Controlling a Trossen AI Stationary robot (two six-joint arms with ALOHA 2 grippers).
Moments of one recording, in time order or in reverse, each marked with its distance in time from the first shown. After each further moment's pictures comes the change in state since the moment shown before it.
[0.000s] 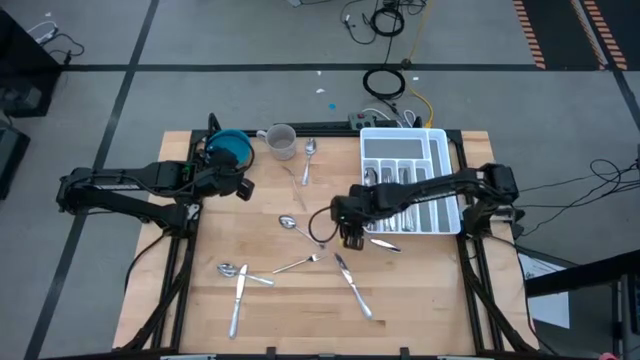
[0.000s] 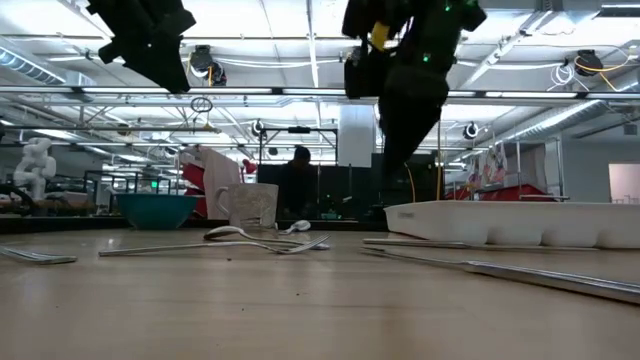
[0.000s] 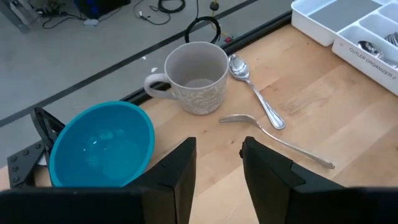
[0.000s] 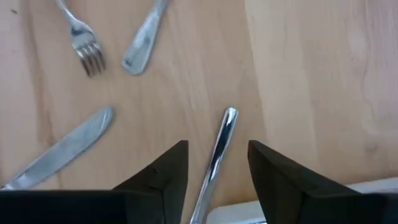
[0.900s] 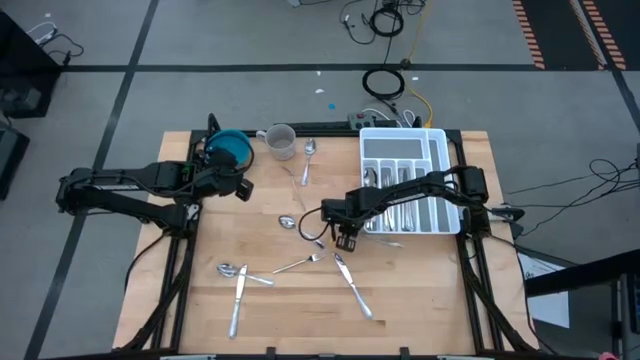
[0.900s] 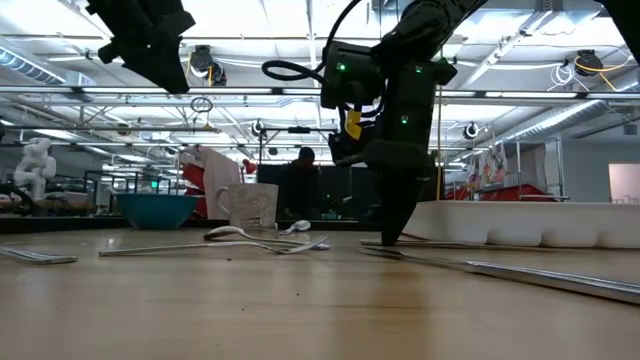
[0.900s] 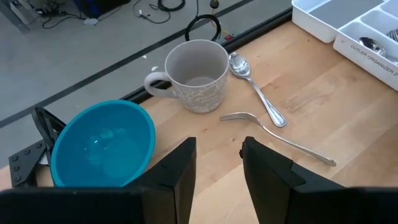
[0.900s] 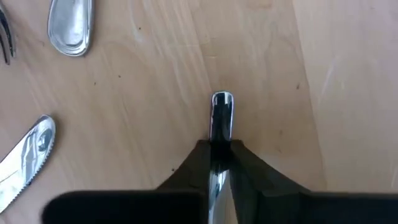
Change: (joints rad) left arm 0.000 0.000 0.000 -0.008 0.004 0.003; right arm -0.037 0.259 0.007 0.049 -0.116 0.103
